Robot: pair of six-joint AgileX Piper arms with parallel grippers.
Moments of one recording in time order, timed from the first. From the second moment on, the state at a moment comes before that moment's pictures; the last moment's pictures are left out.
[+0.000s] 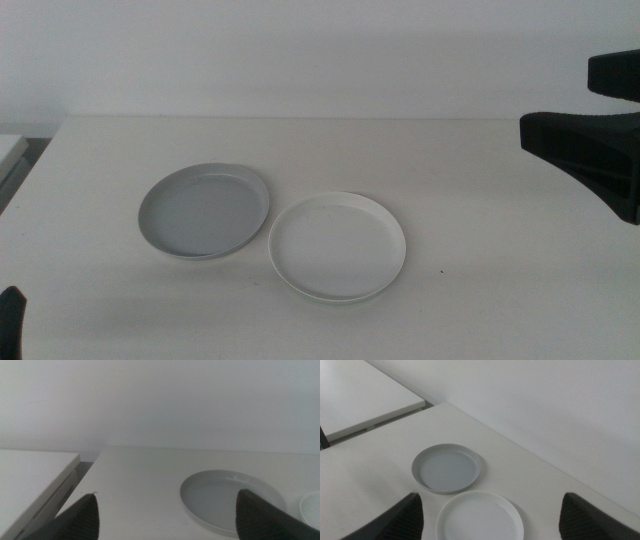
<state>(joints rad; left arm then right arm) 0.03 0.00 0.00 0.04 0.15 -0.10 0.46 0.83 -0.95 0.49 0.59 -0.59</state>
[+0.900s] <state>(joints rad) 0.03 0.78 -0.81 -0.02 0.97 -0.10 0.46 0.81 -0.95 0.50 0.59 -0.59</state>
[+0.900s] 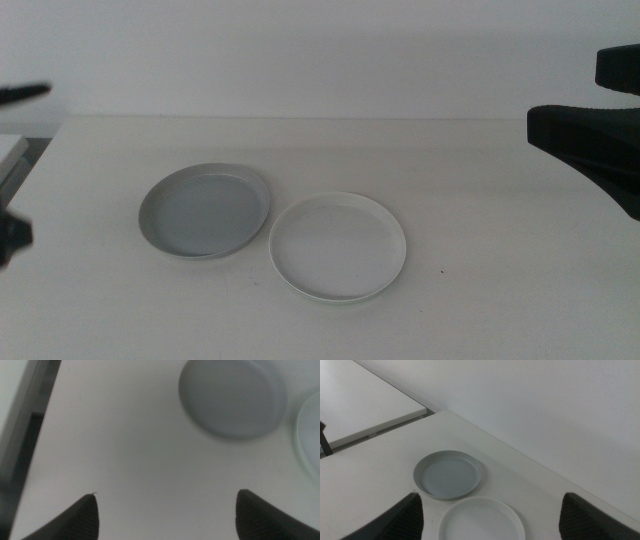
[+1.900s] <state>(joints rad) 0.03 2.00 -1.57 -0.13 1.06 -0.03 0.46 0.81 -0.95 0.51 0.58 -0.59</state>
